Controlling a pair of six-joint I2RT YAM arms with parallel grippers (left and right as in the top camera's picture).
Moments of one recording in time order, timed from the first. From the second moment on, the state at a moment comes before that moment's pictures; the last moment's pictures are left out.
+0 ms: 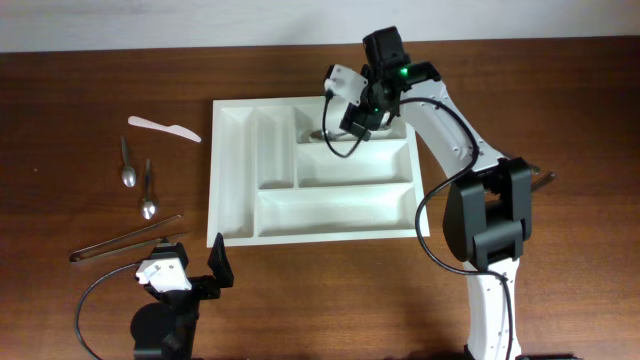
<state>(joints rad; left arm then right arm) -0.02 0.01 0.10 -0.32 0.00 -0.18 0.29 2.30 2.03 -0.79 -0.20 -0.80</state>
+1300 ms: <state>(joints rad) -0.02 0.01 0.10 -0.32 0.00 -0.18 -0.18 2.29 2.06 -1.34 -0.05 -0.03</state>
